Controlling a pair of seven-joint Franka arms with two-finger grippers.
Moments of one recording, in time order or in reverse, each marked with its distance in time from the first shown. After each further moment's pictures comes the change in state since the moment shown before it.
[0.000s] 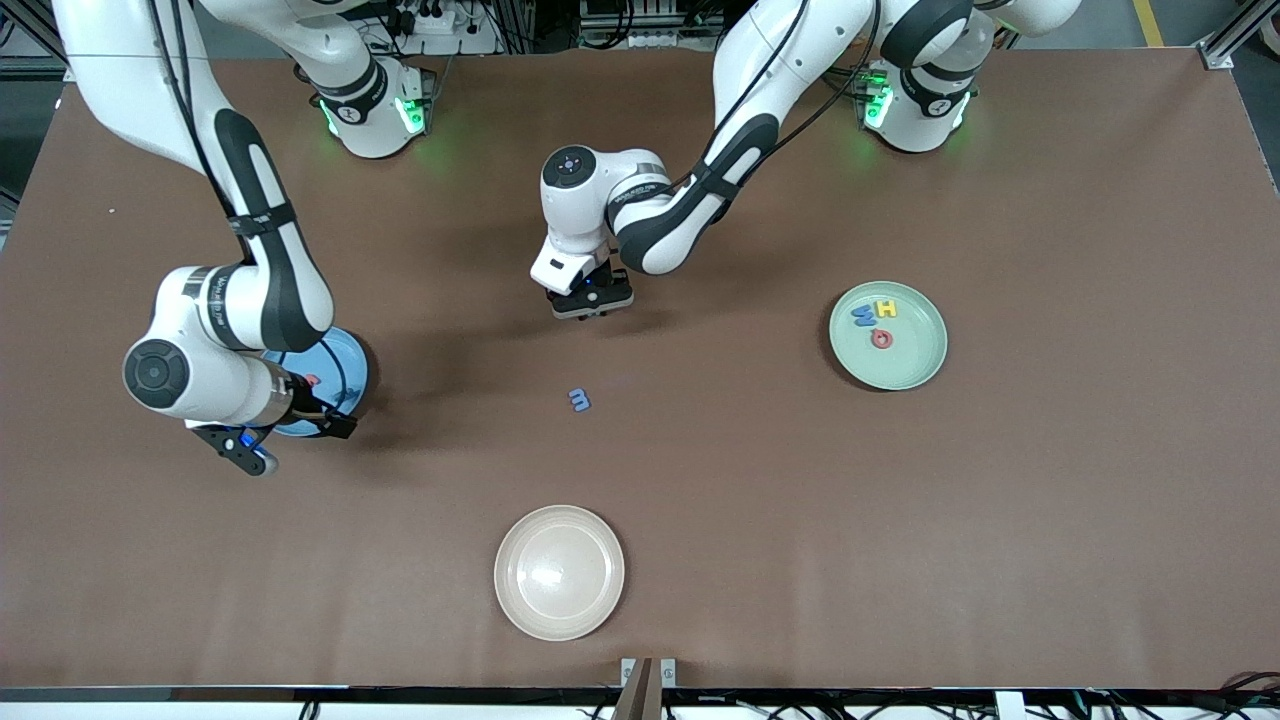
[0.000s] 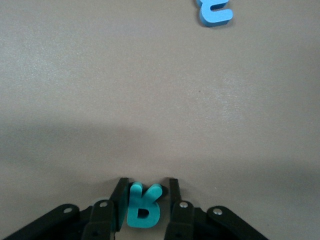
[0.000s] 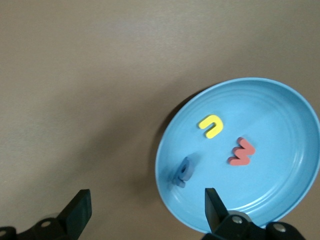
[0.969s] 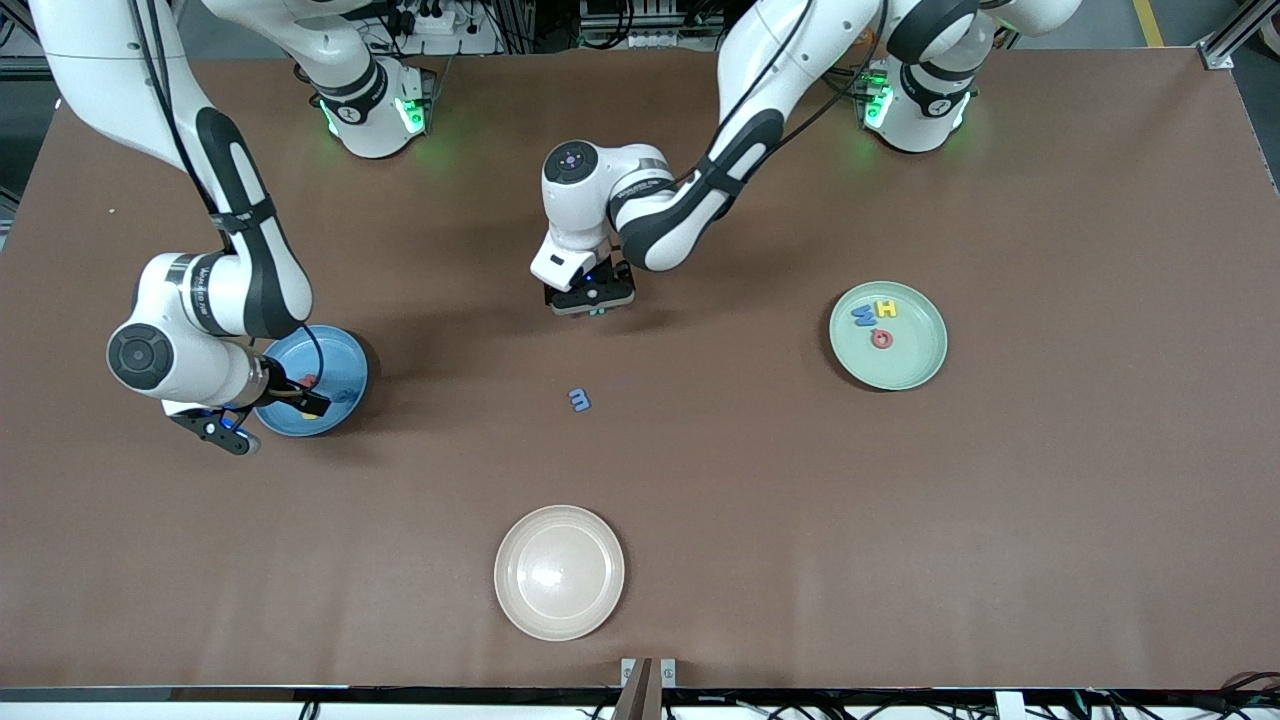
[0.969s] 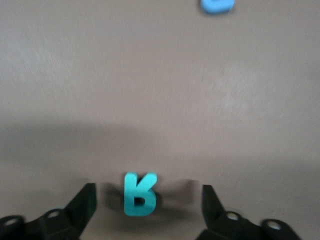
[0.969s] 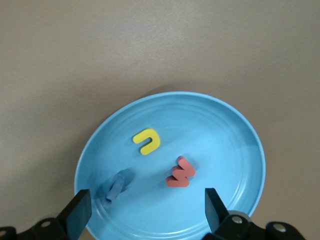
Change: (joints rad) left arm -0.002 -0.007 -0.012 -0.022 -0.002 -0.004 -0.001; right arm -0.071 -0.050 -0.006 -0.148 -0.091 0.083 -0.145
